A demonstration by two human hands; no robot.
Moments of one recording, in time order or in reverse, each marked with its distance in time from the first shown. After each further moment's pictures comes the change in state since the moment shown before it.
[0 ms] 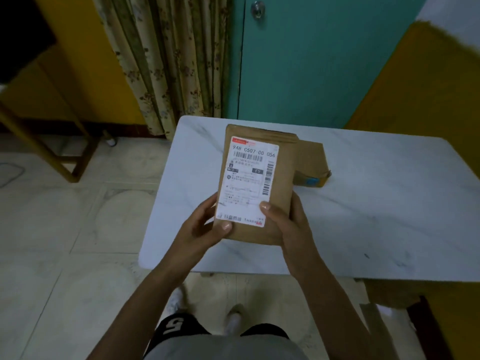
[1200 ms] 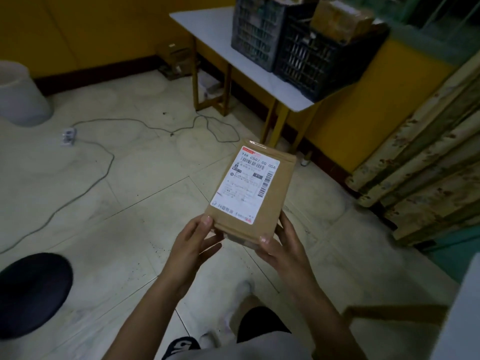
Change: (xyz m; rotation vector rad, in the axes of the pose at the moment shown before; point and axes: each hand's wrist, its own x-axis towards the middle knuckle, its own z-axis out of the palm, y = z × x) left_hand -0.242 -0.010 -0.535 -0.491 1.048 -0.009; right_hand -0.027 0.111 0.619 -0.320 -0.950 0.138
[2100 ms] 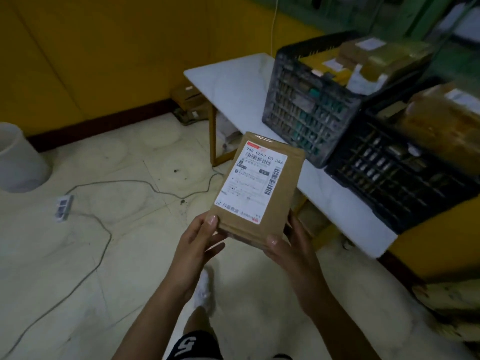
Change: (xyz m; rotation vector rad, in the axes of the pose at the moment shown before) left_hand 0.537 0.281 -0.032 0.038 0.096 0.120; right_hand 0.597 -0.158 0.067 0.071 -0.041 -0.086
